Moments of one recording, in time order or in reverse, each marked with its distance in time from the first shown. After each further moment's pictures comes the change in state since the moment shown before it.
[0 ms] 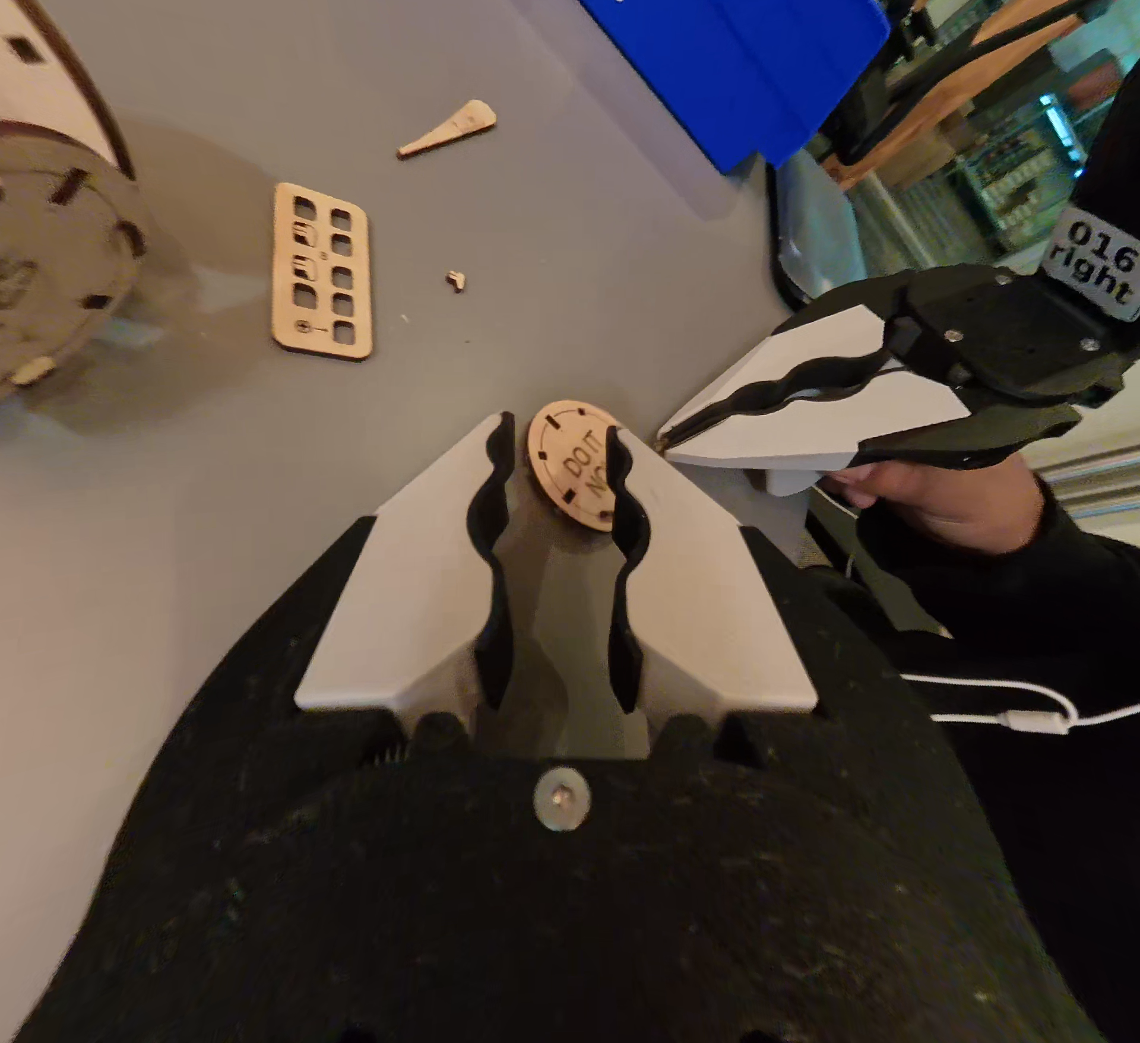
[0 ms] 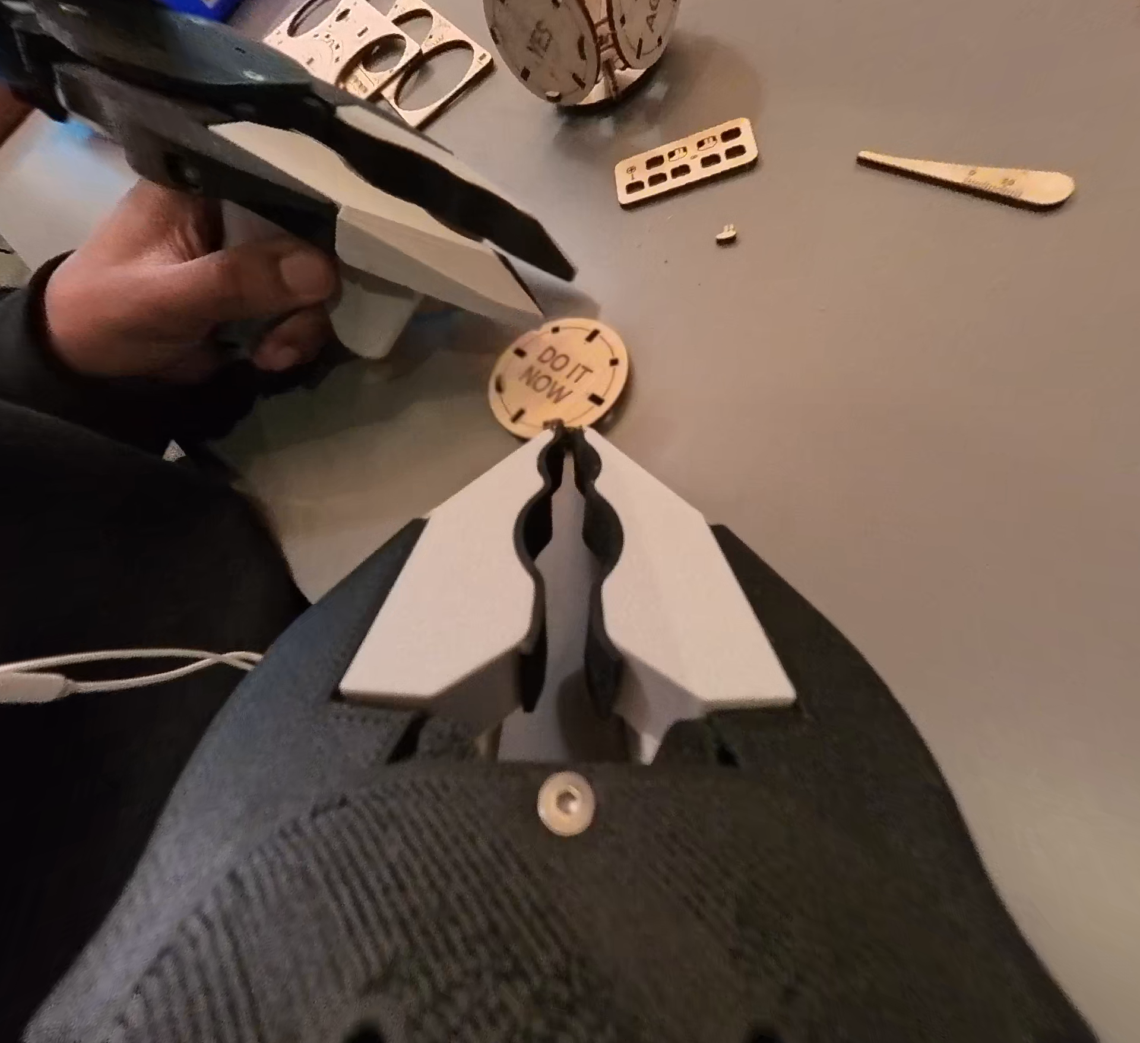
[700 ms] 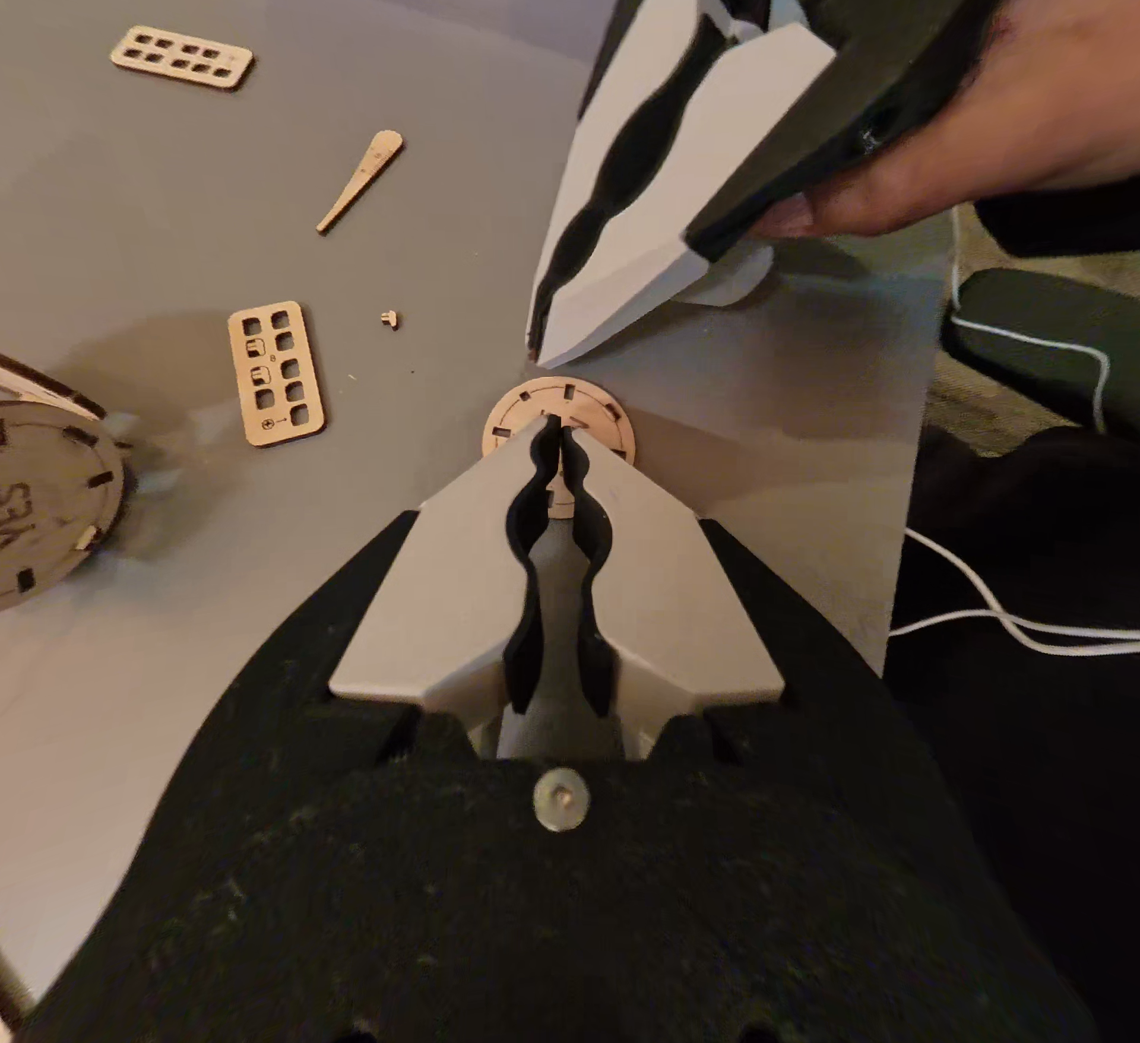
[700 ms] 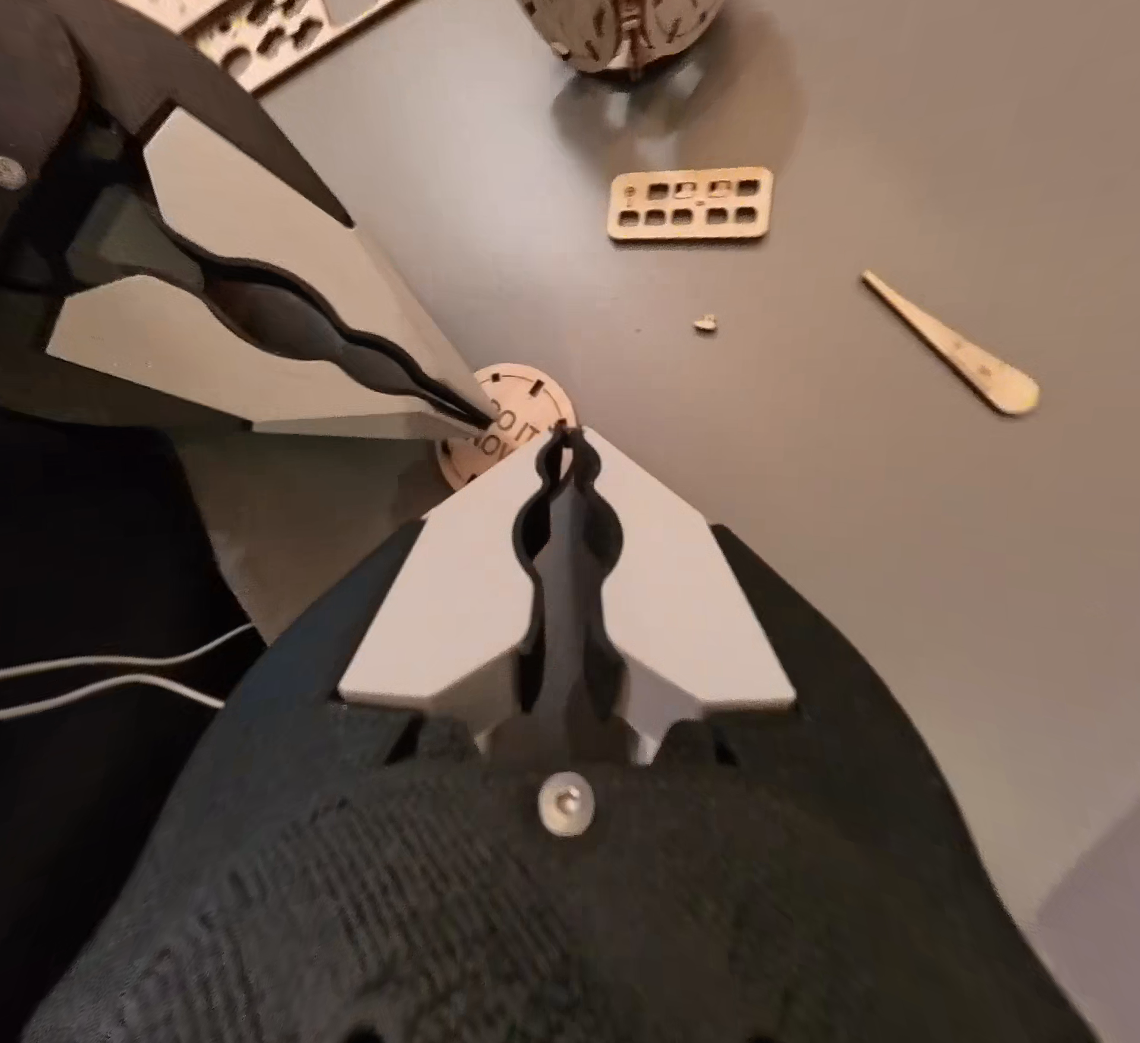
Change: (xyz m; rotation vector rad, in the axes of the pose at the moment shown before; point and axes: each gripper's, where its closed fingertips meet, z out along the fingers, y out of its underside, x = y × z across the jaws) left arm 0.016 0.014 0.006 -0.089 -0.189 0.507; right arm 0.019 -0.021 0.021 -0.280 -0.037 -0.192
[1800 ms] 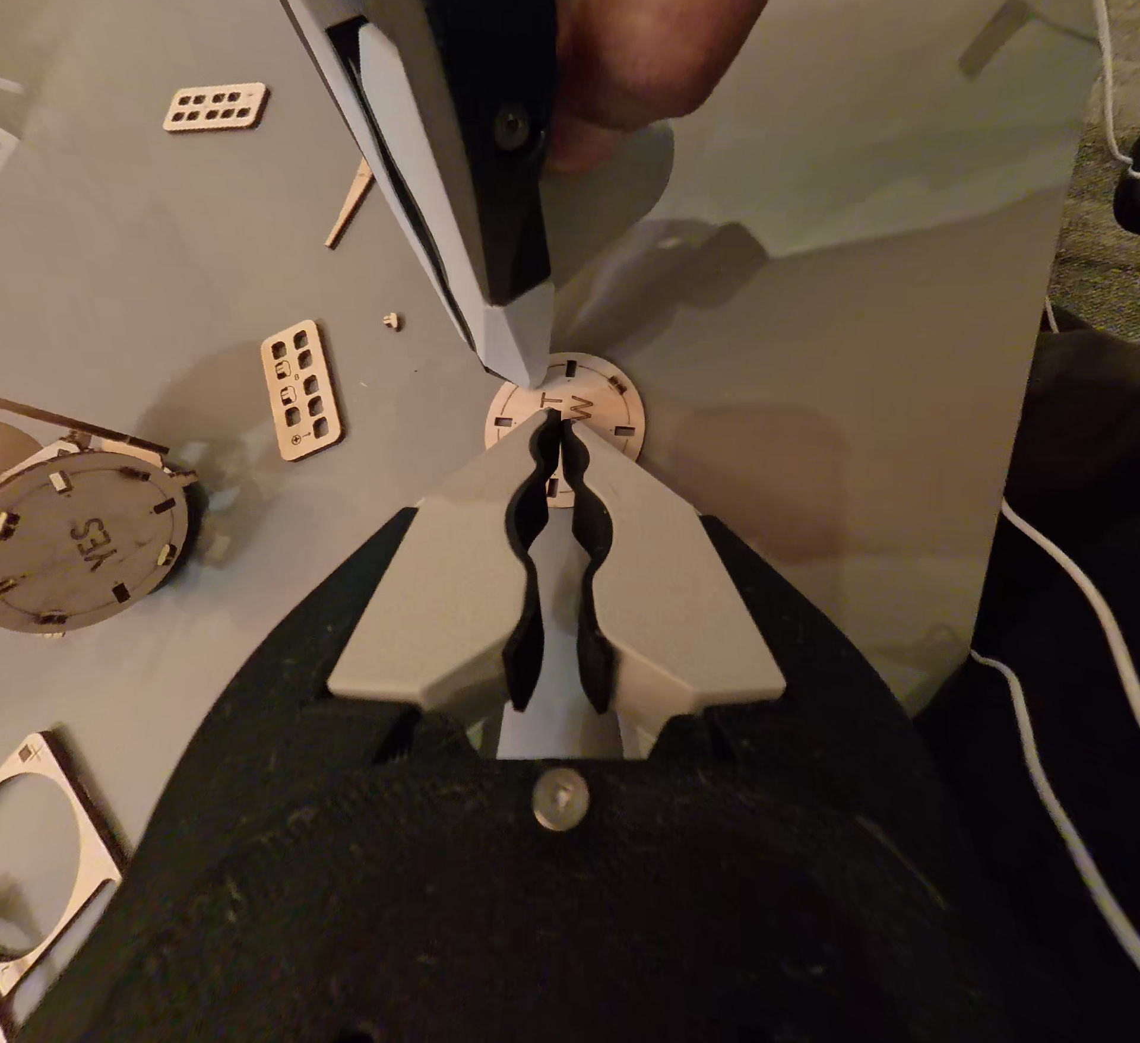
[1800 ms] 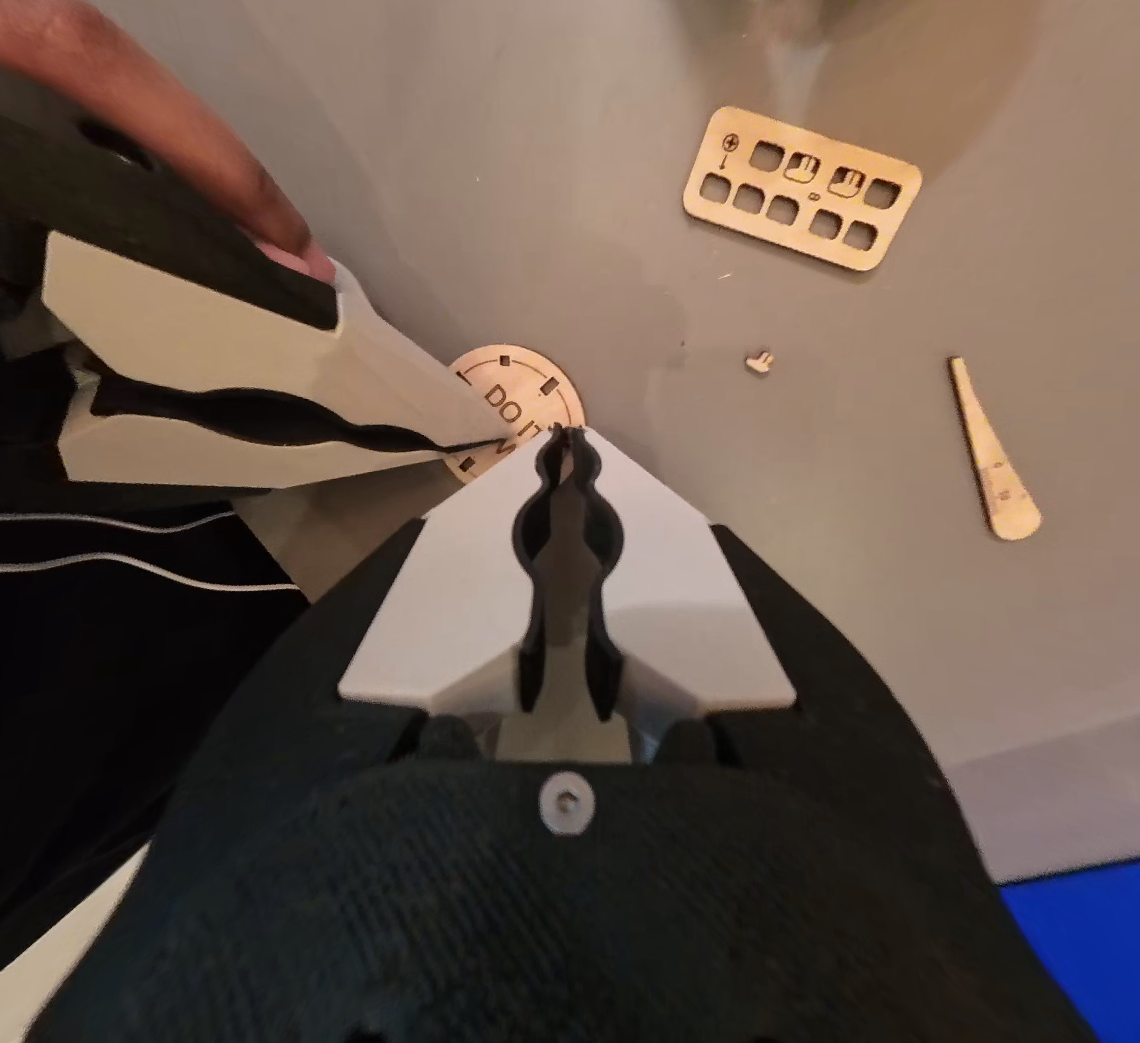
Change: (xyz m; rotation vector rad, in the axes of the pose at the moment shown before) left arm 0.001 0.011 0.007 -0.080 -0.160 0.222; right arm -0.006 0.007 0.012 -0.522 -0.046 -0.198
